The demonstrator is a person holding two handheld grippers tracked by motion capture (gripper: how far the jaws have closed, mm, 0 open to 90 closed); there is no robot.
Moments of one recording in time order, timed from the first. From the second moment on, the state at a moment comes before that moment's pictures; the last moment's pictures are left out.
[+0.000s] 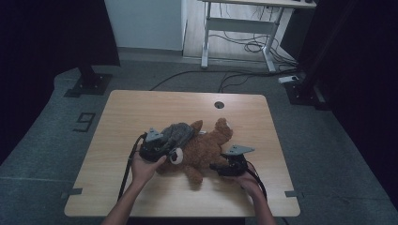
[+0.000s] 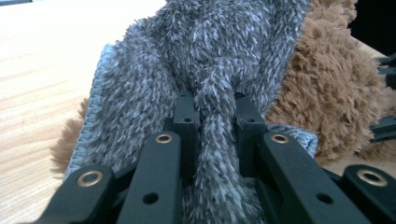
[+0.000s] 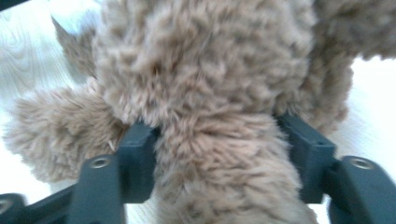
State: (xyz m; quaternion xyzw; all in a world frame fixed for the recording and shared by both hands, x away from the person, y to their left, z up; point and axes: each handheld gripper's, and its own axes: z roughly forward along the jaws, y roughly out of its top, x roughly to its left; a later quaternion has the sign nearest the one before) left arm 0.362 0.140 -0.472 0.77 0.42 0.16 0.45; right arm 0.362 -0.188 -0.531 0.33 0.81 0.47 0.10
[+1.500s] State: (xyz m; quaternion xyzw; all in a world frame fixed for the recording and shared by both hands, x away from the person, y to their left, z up) left arm 0.342 0.069 -0.441 0.77 0.34 0.20 0.50; right arm 0.370 -0.162 -0.518 0.32 0.76 0.50 0.27
